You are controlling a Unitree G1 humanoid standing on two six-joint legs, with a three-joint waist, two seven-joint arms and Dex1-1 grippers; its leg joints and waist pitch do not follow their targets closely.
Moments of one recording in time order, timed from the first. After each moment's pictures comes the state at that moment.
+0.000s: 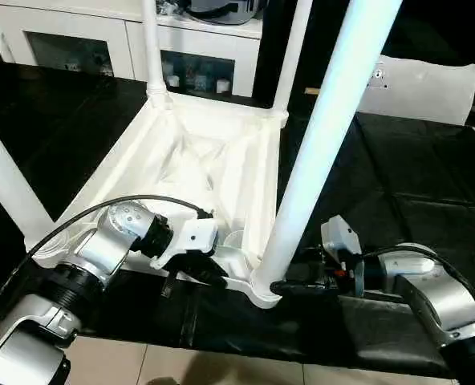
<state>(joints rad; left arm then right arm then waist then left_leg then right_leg) -0.59 0.51 -0.47 0.46 -0.02 -0.02 -1.48 -0.25 -0.51 0.25 0.11 0.31 0.19 1.23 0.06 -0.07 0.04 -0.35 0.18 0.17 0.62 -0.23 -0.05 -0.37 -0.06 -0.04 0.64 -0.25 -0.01</state>
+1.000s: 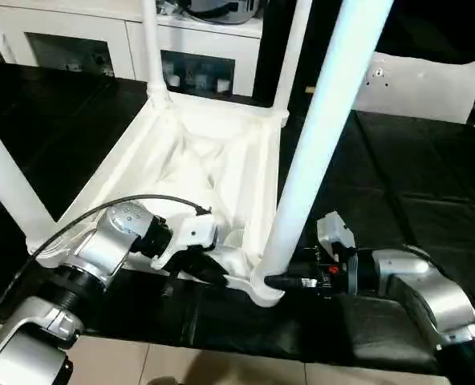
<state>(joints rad) -0.56 0.45 -0.40 0.44 -0.03 0.18 -1.37 -0.18 -0.43 0.18 0.01 0.34 0.38 1.05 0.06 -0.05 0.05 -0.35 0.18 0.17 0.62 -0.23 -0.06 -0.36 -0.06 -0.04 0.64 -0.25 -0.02</state>
